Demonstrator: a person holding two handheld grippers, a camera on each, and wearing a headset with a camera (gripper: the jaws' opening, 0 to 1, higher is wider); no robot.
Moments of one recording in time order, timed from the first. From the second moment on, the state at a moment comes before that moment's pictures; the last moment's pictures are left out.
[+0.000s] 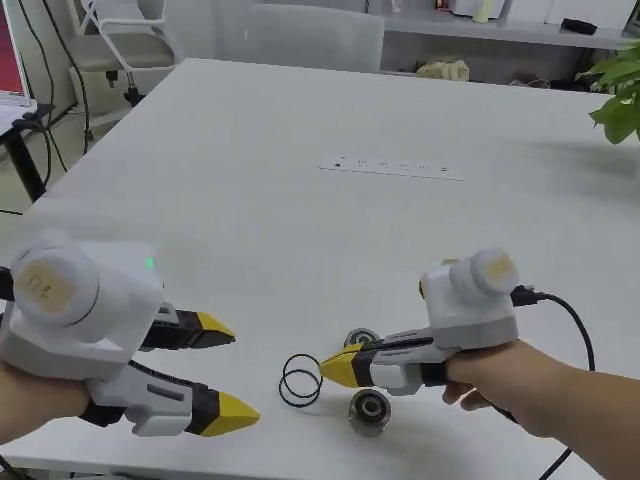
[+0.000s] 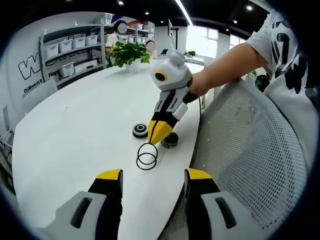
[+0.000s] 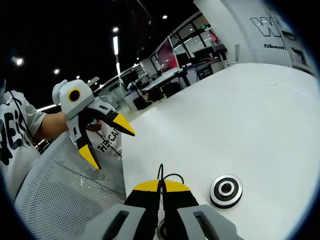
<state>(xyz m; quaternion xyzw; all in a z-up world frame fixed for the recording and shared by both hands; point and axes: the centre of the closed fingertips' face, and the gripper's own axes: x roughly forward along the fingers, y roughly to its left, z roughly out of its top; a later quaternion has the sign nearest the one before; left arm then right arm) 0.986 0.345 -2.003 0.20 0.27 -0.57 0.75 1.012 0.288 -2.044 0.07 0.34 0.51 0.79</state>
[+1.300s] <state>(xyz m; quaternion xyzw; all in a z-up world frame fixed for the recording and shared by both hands) 0.997 0.347 -2.006 0.20 0.28 -0.56 0.75 1.025 0.278 -2.050 0.04 0.33 0.49 0.81</state>
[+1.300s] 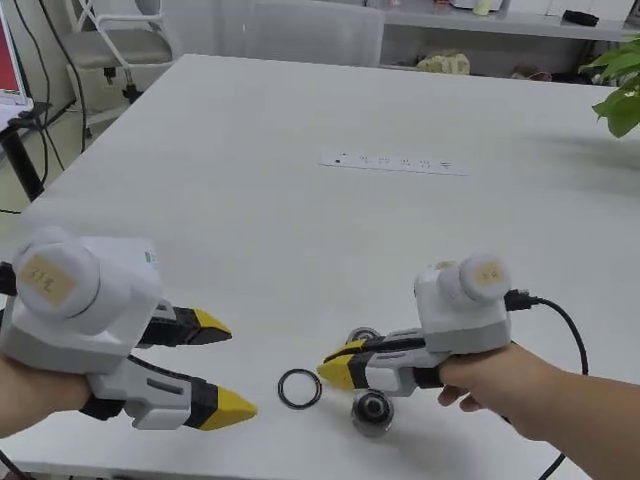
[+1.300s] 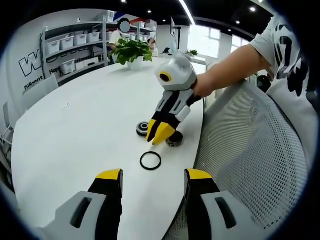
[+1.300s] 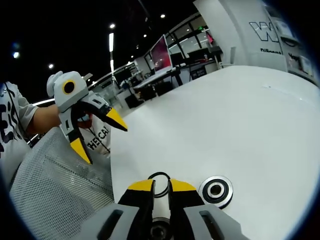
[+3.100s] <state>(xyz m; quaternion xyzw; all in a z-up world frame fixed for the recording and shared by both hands) 1.053 0.267 -2.011 0.21 0.27 -0.60 0.73 1.051 0.188 -2.051 -0.02 0.29 0.43 0.85</state>
